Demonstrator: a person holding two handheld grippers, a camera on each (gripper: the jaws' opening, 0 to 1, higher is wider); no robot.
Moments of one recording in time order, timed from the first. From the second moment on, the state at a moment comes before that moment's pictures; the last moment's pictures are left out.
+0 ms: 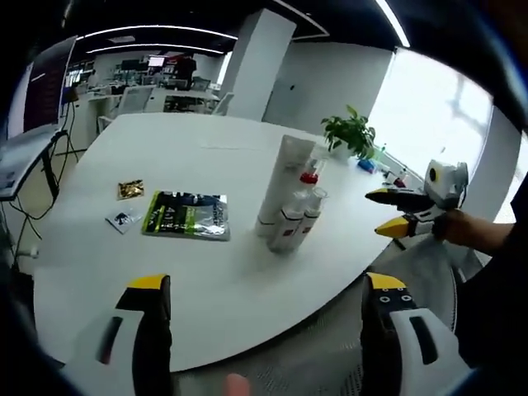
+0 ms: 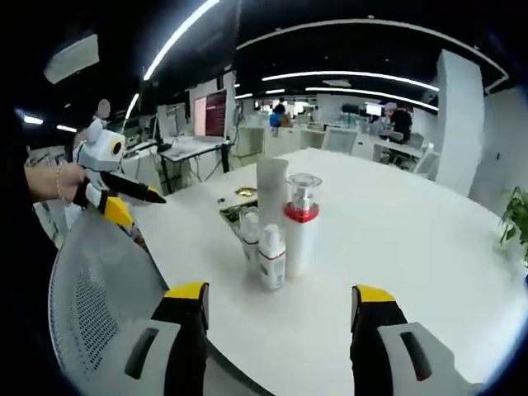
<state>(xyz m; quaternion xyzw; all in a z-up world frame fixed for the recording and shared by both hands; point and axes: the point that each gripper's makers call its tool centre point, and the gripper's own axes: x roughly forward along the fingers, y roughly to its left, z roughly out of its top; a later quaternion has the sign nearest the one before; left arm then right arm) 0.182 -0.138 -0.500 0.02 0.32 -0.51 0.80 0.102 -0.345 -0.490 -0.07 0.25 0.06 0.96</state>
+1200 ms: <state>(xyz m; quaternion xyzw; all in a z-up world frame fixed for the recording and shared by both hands) 0.184 -0.131 -0.516 0.09 0.33 -0.51 0.79 0.100 -0.350 -0.508 0.07 0.29 0.07 0.95</state>
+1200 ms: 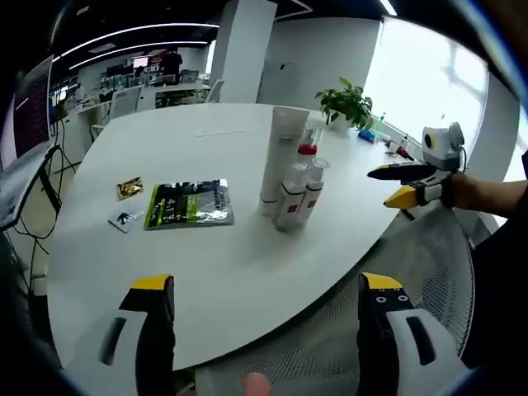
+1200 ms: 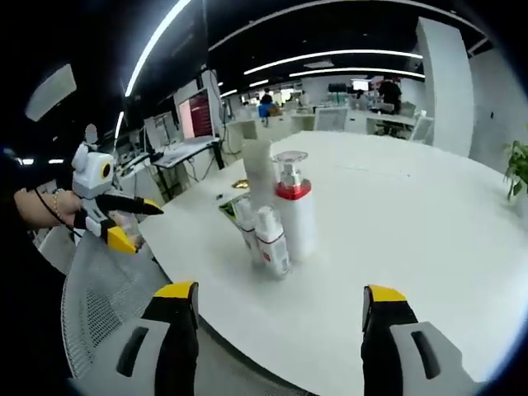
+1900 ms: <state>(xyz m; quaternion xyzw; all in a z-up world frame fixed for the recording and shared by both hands) 0.209 -0.136 -0.511 0.11 0.32 -0.50 0.80 0.098 -0.340 -0.498 0.04 0.27 0.09 0.96</state>
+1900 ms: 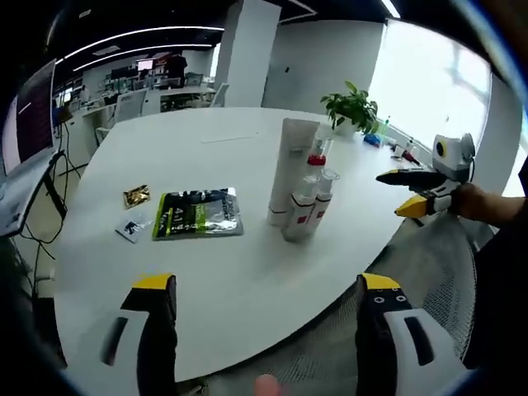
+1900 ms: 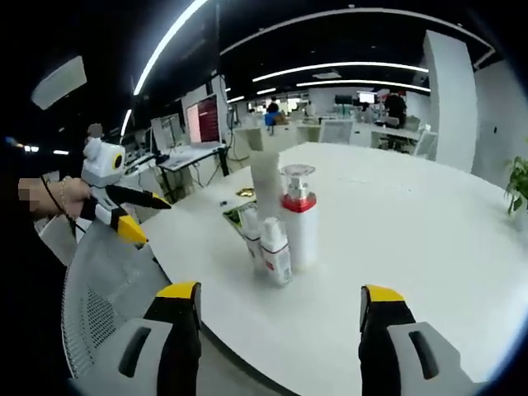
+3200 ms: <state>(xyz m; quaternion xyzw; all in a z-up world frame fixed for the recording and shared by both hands) 0.356 -0.174 -0.605 0.39 0.27 -0.51 0.72 0.101 -0.353 -0.508 0.05 0.29 0.07 0.95</state>
